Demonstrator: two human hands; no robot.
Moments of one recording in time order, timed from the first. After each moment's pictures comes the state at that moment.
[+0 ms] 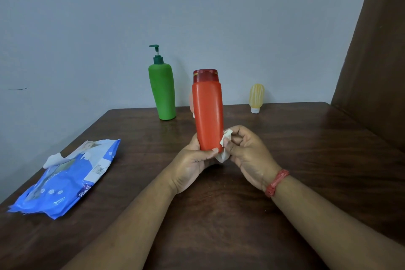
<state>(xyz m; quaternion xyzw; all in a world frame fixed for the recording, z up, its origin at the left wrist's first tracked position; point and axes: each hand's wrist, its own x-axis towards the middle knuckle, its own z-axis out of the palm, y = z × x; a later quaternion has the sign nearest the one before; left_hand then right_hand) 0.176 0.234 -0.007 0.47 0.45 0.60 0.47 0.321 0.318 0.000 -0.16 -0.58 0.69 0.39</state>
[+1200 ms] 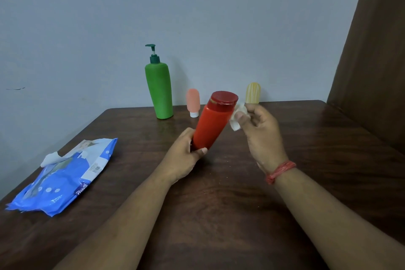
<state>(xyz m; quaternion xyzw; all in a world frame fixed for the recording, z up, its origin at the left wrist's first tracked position) 0.161 0.242 -0.003 0.55 0.67 0.45 0.20 0.336 0.333 0.029 -0.26 -0.65 0.45 0.55</state>
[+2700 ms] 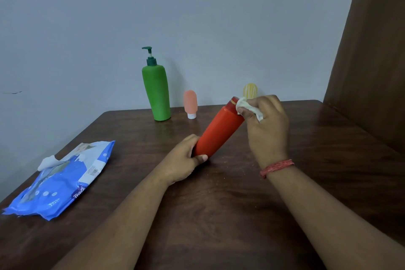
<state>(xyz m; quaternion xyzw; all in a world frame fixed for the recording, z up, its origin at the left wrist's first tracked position) 0.156 0.247 -0.006 0.61 0.68 0.36 0.20 0.345 0.338 0.041 -0.29 -0.69 0.16 0.64</state>
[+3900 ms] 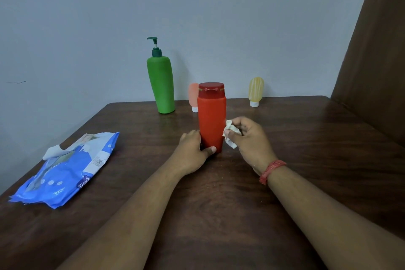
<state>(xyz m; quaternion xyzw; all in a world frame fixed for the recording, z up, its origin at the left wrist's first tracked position) 0.169 0.254 -0.007 0.56 0.76 0.30 0.12 0.318 0.345 -0.010 -0.30 -0.71 0.47 0.42</state>
